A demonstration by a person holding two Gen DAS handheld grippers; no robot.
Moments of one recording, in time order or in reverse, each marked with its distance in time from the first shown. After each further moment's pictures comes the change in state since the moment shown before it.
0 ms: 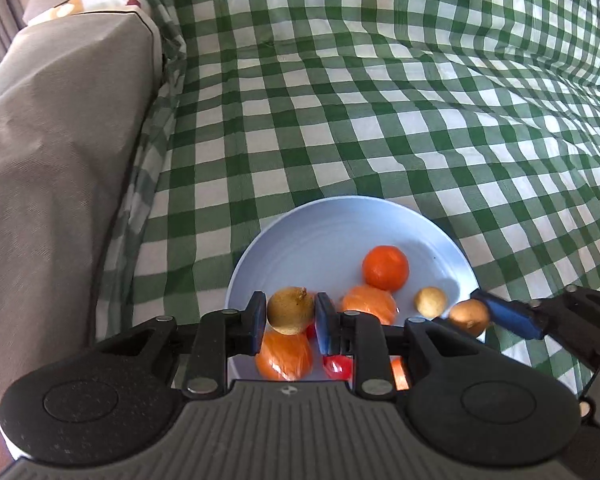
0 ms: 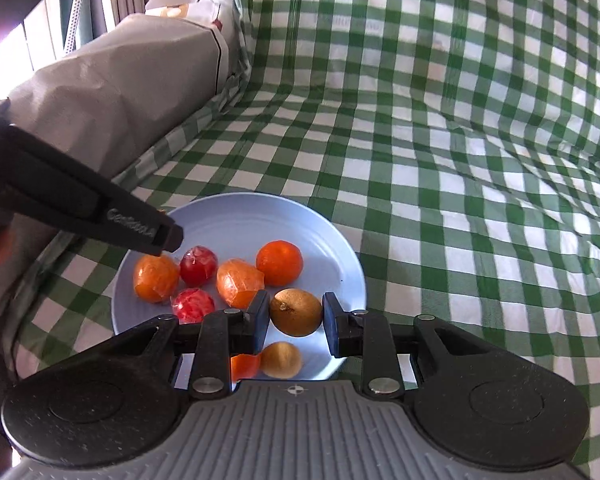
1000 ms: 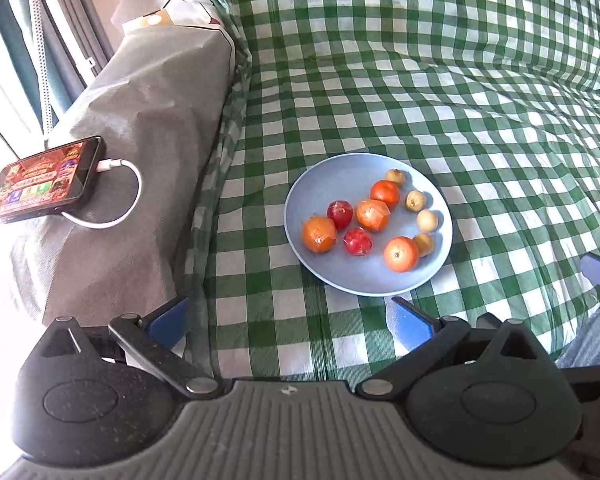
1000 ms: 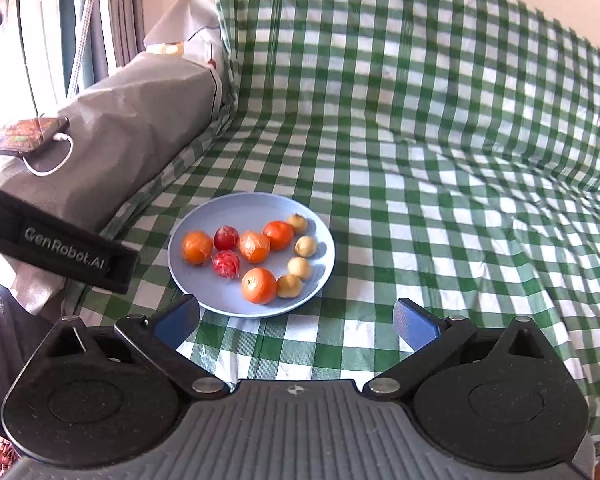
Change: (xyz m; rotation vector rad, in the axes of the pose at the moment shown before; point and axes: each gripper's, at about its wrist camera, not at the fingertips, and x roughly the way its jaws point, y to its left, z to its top) left arm -0.143 -0.004 -0.095 -0.056 -0.038 0.116; right arm -0.139 0.032 -0.044 0.049 -0.071 -0.108
